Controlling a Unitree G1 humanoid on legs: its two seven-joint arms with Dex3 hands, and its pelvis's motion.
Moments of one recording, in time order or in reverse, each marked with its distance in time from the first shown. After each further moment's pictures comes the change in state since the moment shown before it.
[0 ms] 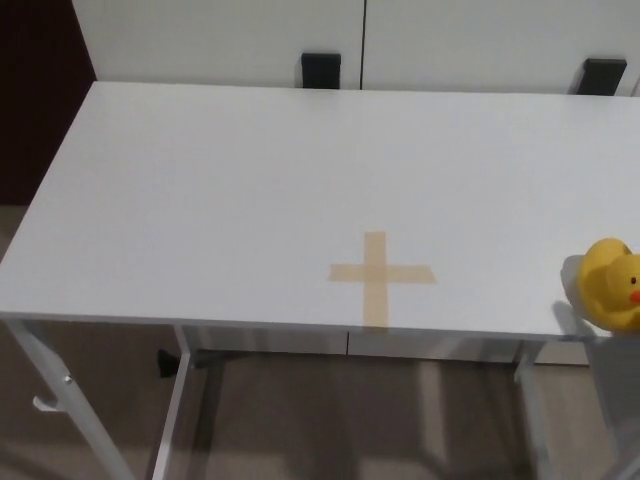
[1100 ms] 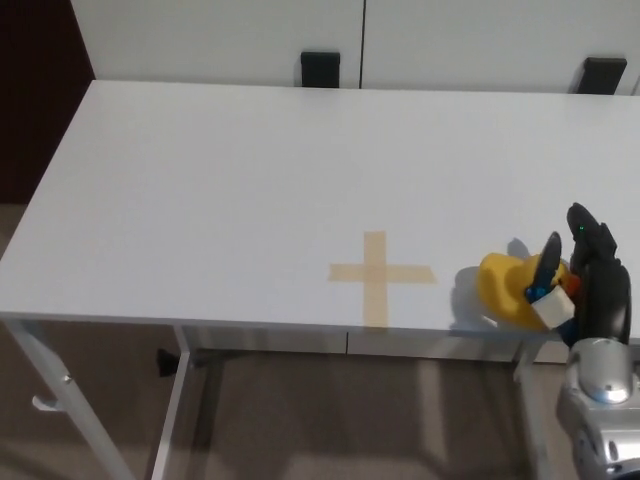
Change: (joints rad) left_arm -0.009 -0.036 0.020 0.013 -0.016 0.000 -0.012; right_arm -0.058 0.322 0.083 -0.032 -0.115 -0.020 -0.364
